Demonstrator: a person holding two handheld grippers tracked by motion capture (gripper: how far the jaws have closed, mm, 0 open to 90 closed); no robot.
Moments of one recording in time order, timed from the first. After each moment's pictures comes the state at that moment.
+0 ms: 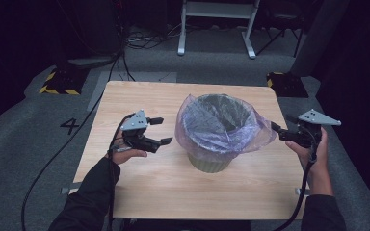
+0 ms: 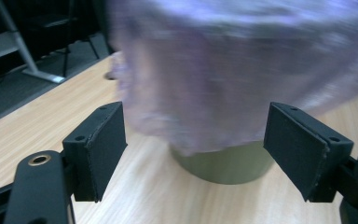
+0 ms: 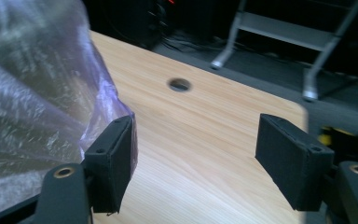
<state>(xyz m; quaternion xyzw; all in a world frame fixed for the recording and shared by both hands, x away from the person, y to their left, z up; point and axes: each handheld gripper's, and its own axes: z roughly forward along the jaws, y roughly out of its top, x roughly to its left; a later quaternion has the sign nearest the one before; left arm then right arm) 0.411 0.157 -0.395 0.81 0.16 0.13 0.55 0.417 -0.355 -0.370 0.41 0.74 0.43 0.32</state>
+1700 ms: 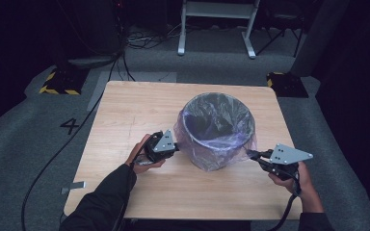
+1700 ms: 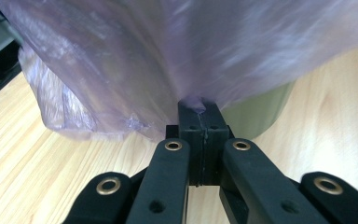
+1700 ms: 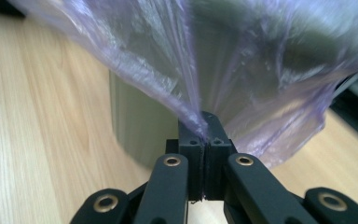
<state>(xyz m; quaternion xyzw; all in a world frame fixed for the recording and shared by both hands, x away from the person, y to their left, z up) 0.405 0.107 -0.449 0.88 0.11 0.20 0.43 0.343 -0.282 -0.398 0.16 0.85 0.44 0.25</state>
